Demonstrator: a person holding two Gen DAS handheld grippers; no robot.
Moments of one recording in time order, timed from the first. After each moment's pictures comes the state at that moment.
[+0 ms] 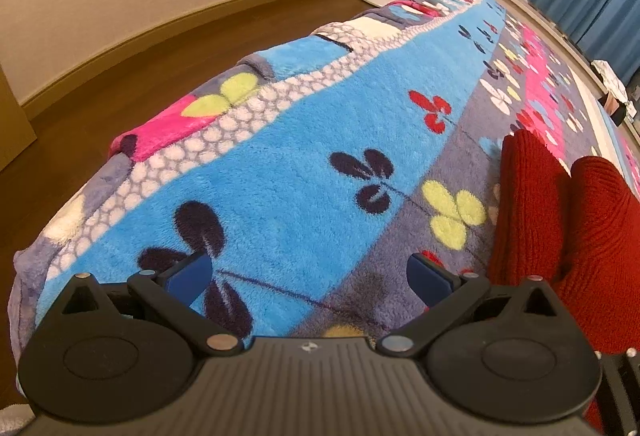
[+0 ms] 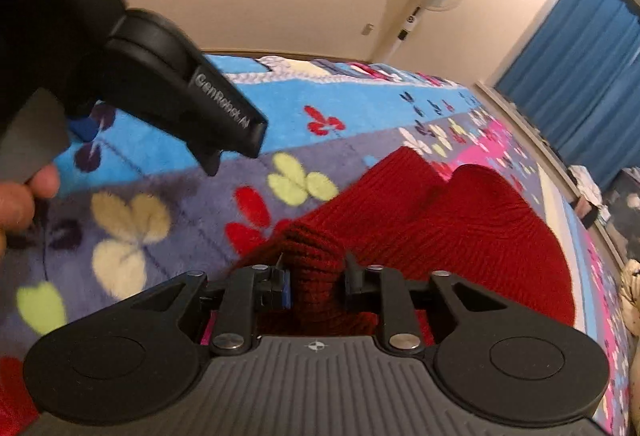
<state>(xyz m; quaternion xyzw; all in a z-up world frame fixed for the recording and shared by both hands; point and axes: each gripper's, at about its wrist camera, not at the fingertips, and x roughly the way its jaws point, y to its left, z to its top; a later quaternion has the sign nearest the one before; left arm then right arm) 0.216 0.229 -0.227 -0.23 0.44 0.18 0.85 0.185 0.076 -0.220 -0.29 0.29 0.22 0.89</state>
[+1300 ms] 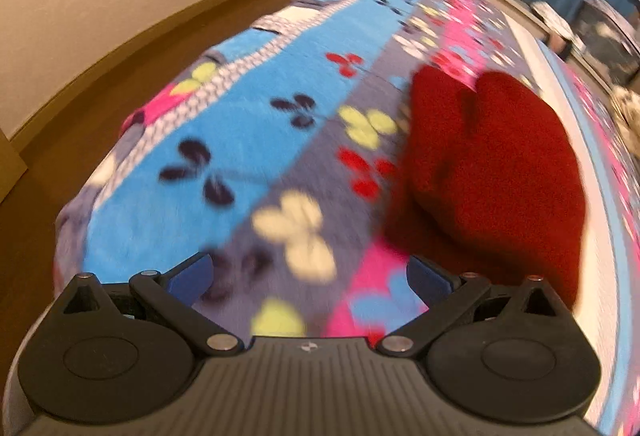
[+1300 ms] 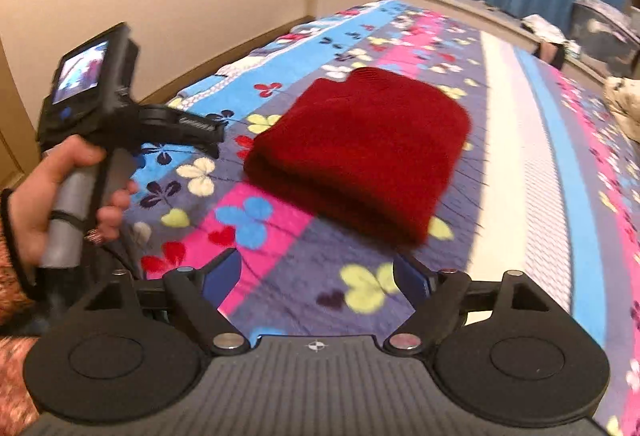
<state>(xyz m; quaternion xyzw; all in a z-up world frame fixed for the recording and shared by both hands) 0.111 0.169 -0.162 -0.16 0.46 0.10 0.87 -0.020 -0.069 -0.076 -0.09 0.37 0.15 0.91</state>
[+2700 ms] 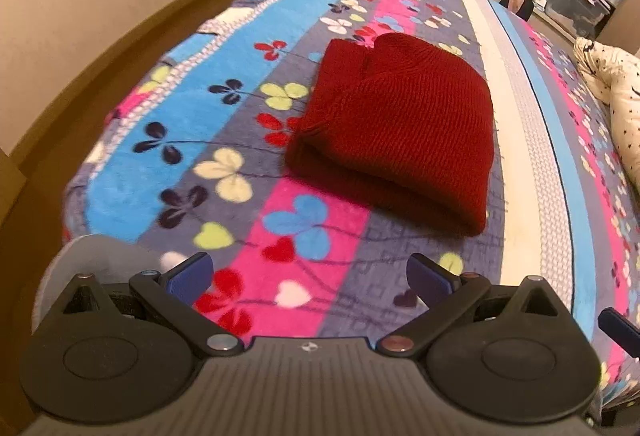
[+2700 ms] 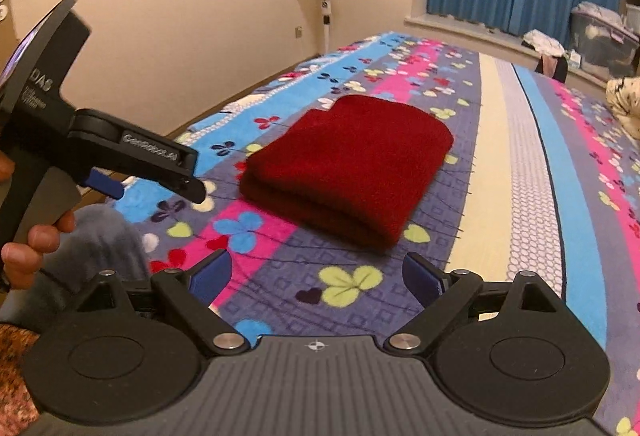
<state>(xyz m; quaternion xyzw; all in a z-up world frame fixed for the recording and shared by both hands) 0.069 0.083 -0.099 -0.13 0.49 0.05 0.86 -0.011 -0.141 -0.082 -0.04 0.34 0.18 0.92</state>
